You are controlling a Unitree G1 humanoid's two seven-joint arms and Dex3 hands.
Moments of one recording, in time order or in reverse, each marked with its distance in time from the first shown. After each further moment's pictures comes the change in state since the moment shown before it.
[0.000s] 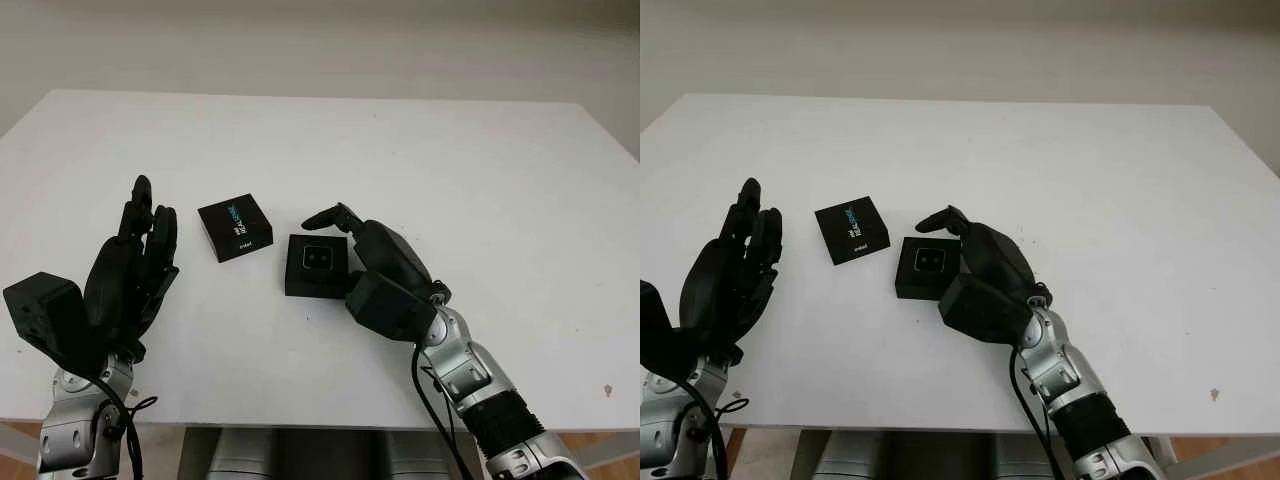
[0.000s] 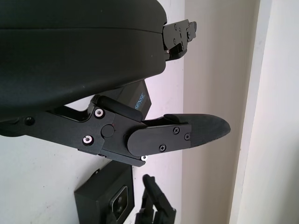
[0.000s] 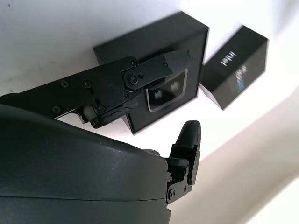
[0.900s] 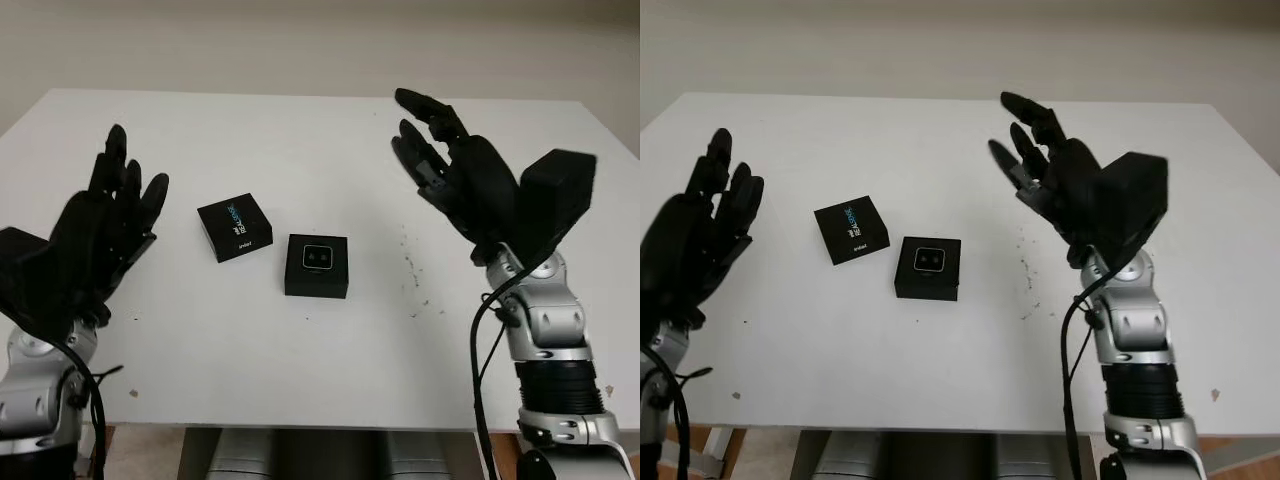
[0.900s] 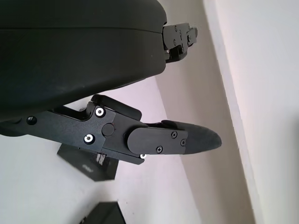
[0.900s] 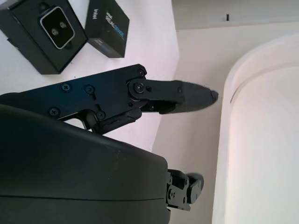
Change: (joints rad) left arm -0.171 0.245 0.023 -0.037 0.101 0.069 -0.017; right arm -0.135 -0.041 -0.445 -0.253 0.690 0.444 0.289
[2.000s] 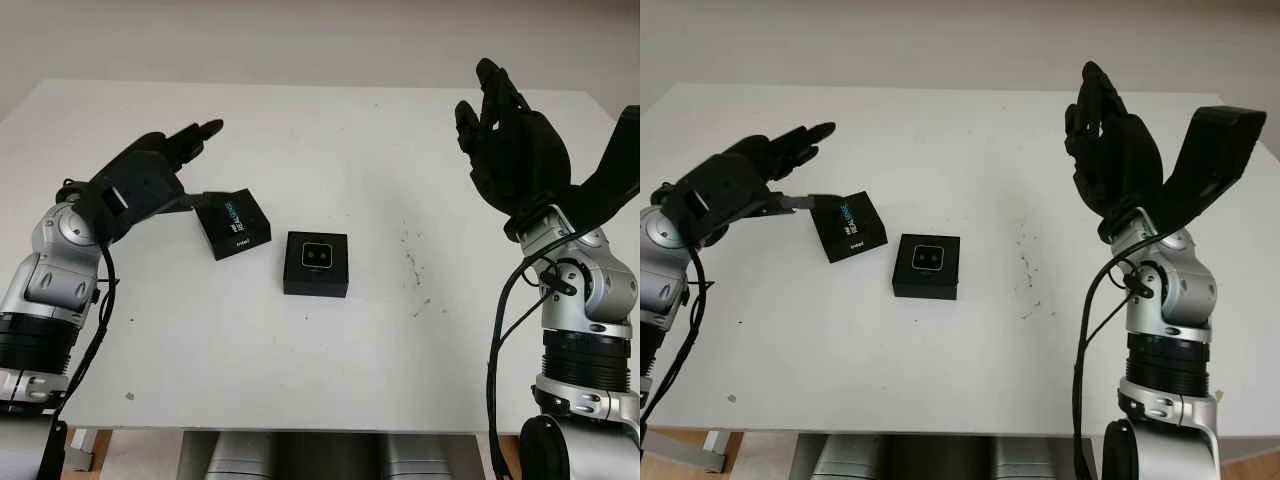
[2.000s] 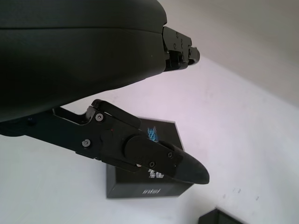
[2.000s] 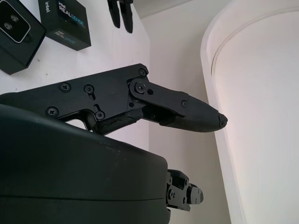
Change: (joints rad) left arm -0.424 0.173 -0.397 0.512 0.489 -0.142 -0.230; right arm -0.082 -0.014 -0.109 -0.016 0.172 0.184 -0.116
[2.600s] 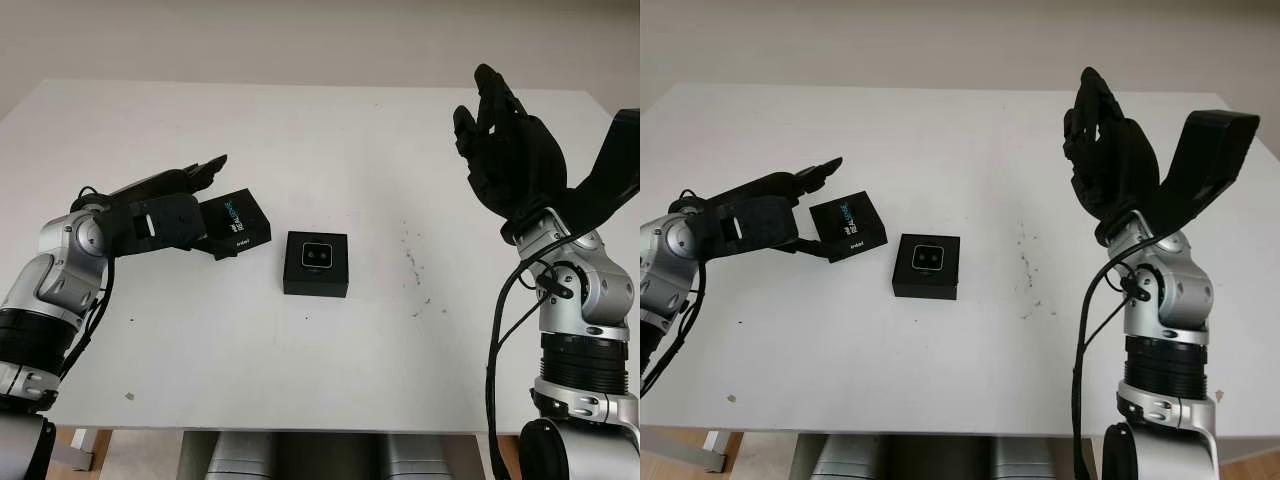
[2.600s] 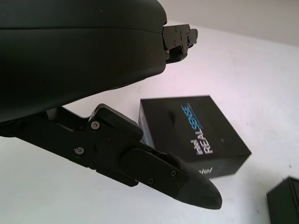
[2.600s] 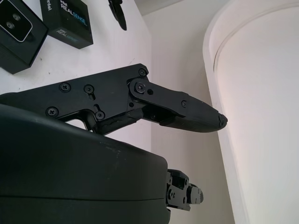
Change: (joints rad) left arm -0.005 0.038 -0.088 0.089 0.162 -0.094 0.055; right arm 0.013 0.003 0.011 -0.015 0.000 0.000 -0.025
